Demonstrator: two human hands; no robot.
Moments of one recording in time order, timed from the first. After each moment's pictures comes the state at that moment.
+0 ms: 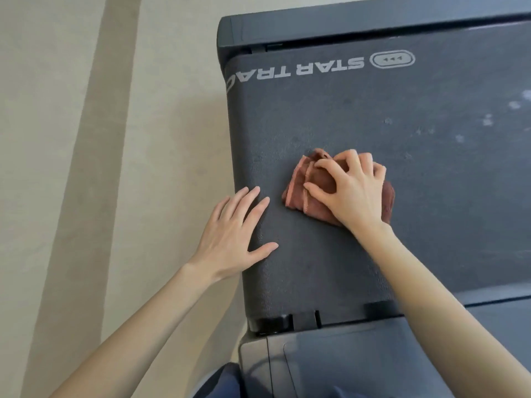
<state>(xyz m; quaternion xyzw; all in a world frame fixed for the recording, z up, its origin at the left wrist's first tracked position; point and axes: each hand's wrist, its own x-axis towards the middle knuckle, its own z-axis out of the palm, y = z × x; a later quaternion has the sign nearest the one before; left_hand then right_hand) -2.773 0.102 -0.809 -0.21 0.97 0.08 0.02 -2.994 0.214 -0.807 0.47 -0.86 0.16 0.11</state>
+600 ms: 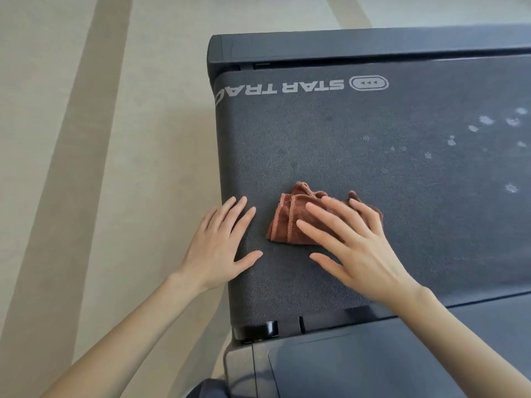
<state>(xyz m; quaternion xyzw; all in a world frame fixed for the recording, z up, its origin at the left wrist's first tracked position) -2.774 0.105 -0.804 -0.21 0.98 0.07 0.02 -2.970 0.293 -0.770 0.69 -0.71 0.11 0.11</state>
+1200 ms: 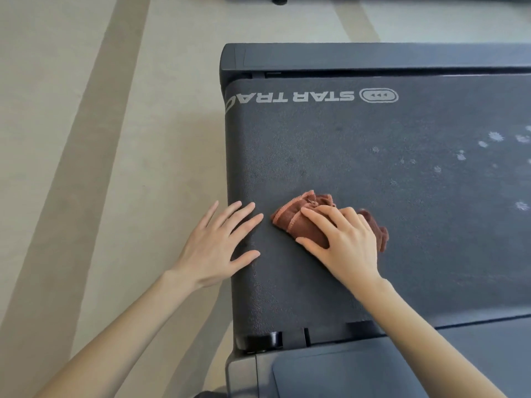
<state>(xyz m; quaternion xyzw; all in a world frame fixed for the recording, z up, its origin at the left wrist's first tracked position) -2.767 0.086 -0.806 -0.16 0.98 0.08 0.01 -2.965 0.255 -0.799 0.57 -0.80 0.16 0.11</state>
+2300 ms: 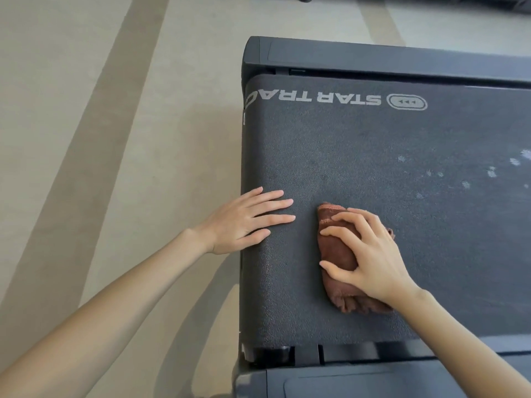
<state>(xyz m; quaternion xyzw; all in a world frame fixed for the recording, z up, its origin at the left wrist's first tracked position) -2.801 0.033 -0.830 0.04 0.98 0.17 -0.06 -2.978 0.258 -0.793 0.62 -0.77 0.14 -0.03</state>
